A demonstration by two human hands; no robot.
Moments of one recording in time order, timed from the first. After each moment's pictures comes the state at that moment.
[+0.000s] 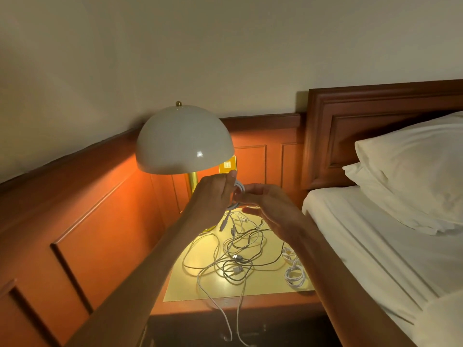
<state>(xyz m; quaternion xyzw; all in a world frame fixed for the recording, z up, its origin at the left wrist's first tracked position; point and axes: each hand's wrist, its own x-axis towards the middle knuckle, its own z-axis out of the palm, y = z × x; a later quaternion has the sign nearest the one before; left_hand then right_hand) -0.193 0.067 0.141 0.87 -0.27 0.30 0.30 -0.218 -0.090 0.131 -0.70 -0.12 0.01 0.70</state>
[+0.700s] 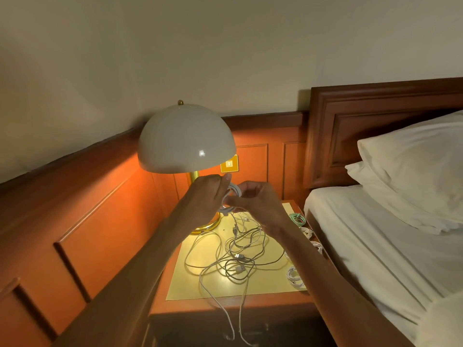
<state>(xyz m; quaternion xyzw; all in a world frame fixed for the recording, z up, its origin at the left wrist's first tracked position) -0.182 0.091 0.138 0.88 -0.29 0.30 0.25 -0.203 -0.068 0.118 -0.70 -0.15 -0.08 0.70</state>
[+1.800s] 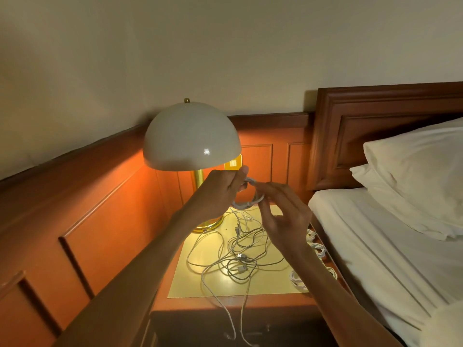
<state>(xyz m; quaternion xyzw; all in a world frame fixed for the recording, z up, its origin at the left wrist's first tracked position) -0.192 0.072 0.156 0.86 -0.31 0.21 0.36 -0.217 -0.083 0.086 -0.66 -0.25 -0.61 0.37</state>
